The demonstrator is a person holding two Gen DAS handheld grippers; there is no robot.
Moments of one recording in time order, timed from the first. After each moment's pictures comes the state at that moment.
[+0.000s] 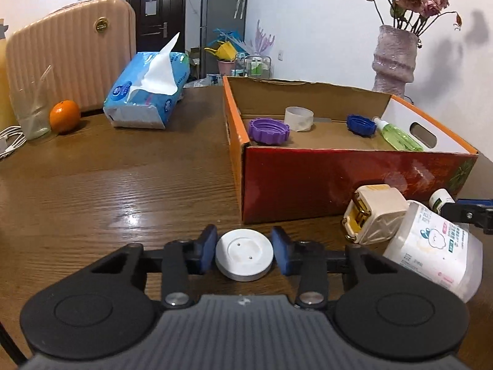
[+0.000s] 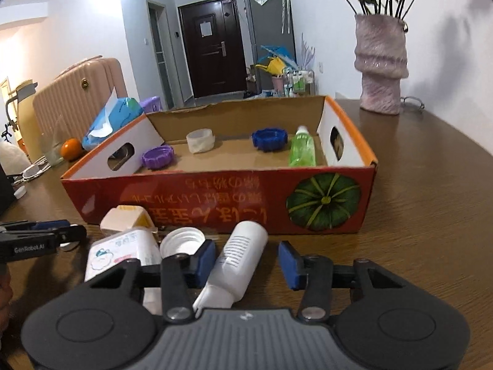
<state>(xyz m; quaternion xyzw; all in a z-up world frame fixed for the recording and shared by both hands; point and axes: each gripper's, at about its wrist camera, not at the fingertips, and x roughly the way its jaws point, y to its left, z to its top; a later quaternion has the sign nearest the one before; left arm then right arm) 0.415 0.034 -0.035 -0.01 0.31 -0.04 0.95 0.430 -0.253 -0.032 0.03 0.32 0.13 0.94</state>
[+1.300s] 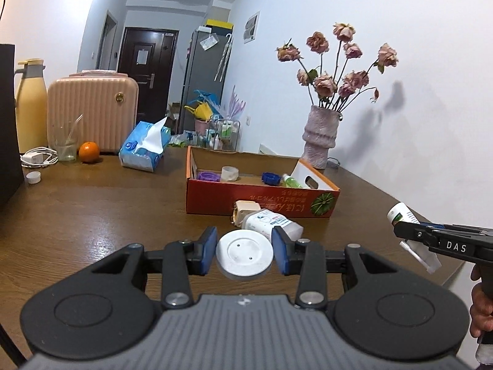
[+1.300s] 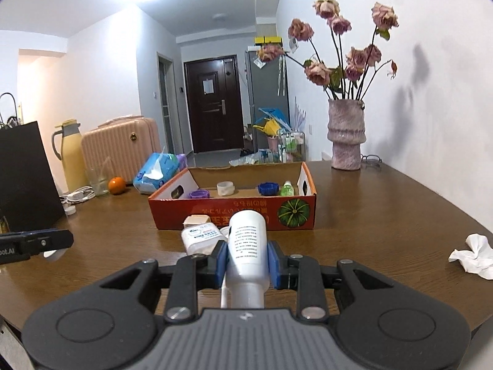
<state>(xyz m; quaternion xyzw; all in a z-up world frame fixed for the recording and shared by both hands) 0.163 -0.001 0.060 -0.06 0.19 -0.08 0.98 0.191 -0.280 0.051 0.02 0.19 0.11 0.97</state>
